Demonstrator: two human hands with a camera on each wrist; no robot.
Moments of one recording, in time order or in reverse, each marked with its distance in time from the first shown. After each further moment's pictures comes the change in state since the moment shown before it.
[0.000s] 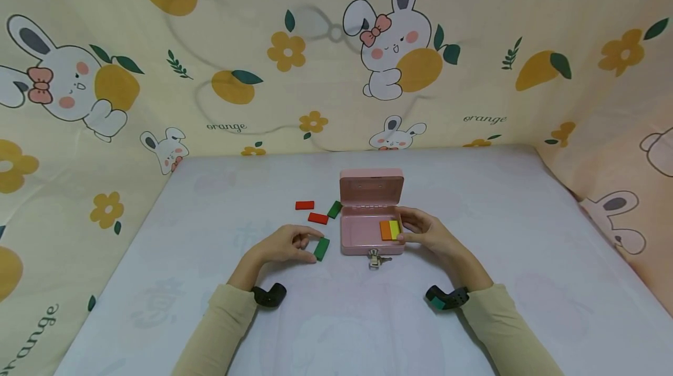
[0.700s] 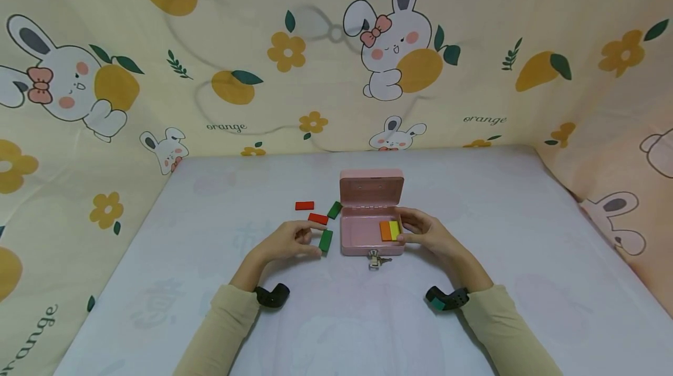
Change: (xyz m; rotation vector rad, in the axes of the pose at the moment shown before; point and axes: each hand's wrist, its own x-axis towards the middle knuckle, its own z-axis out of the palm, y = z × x) left_hand 0.005 0.010 0.002 0.003 0.094 0.007; right_hand 0.001 0.000 0.001 -0.007 0.012 0.002
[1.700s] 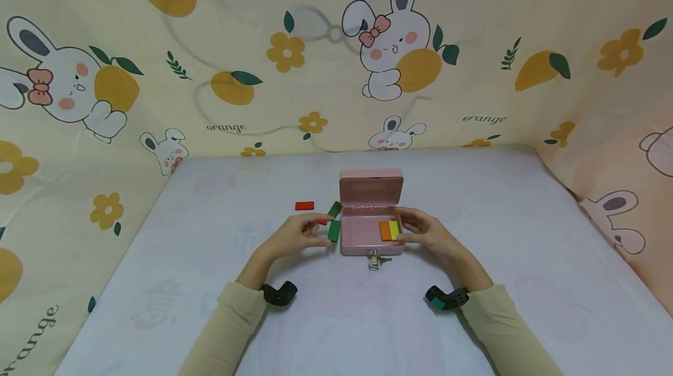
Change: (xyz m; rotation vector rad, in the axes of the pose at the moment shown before) left_hand 0.008 0.020 0.004 0.008 0.074 0.122; right_hand -0.001 -0.001 0.000 0.001 -0.011 0.004
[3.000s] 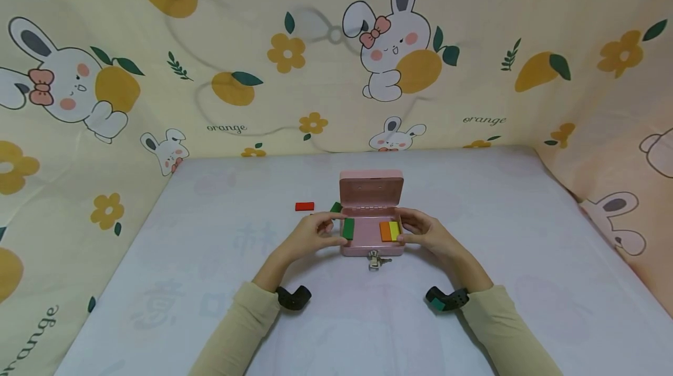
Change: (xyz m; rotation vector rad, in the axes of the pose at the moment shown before) left_hand 0.014 0.014 0.025 -0.002 0.078 0.027; right_hand 0.001 0.002 0.001 -0.017 0.009 -0.026
